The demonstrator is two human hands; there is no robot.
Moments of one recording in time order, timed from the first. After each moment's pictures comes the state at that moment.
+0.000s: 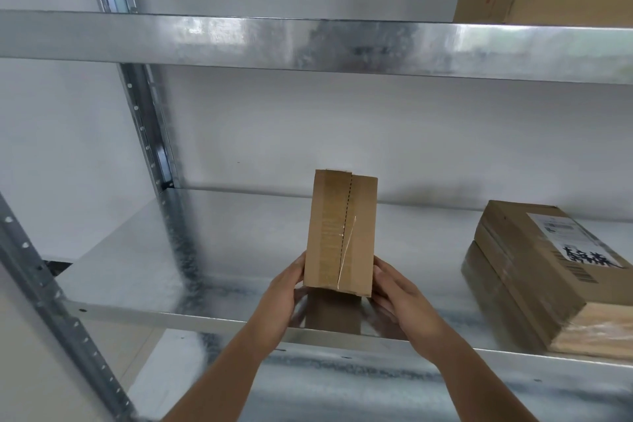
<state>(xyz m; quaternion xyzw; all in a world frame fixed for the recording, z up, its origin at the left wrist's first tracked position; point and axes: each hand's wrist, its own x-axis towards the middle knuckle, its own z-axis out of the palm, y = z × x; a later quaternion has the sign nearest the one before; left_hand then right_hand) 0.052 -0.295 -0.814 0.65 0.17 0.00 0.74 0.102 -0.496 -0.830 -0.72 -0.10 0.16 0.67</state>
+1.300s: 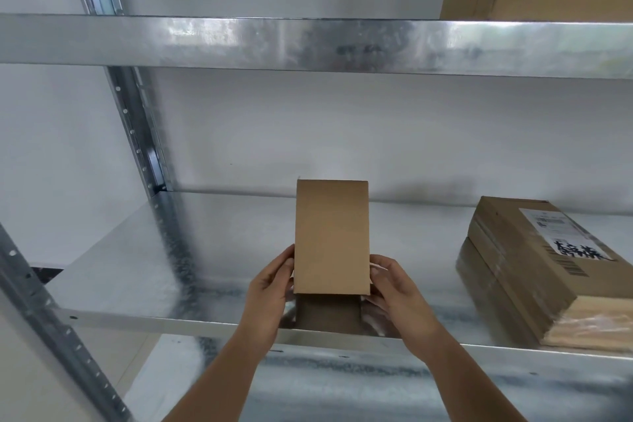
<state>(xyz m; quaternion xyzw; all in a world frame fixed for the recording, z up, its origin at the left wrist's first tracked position) 0.058 -0.289 -0.828 0.61 0.15 0.12 0.76 0.098 -0.494 -0.828 -0.67 -0.05 0.13 0.73</state>
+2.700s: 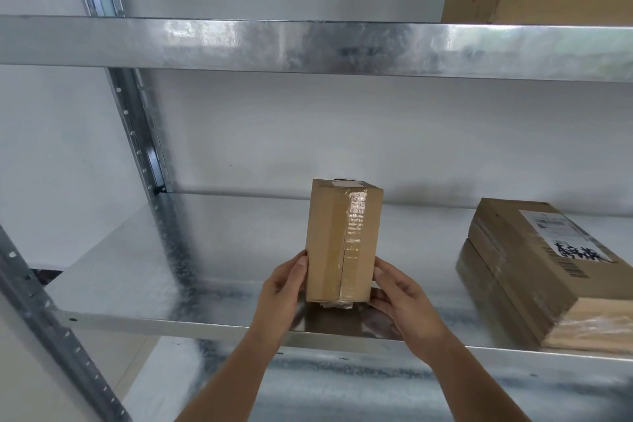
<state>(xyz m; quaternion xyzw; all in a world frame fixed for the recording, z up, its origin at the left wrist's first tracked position) 0.055 -0.300 -0.826 0.68 0.11 0.10 0.72 0.104 -0.500 -0.836 -0.66 -0.06 0.14 0.74</state>
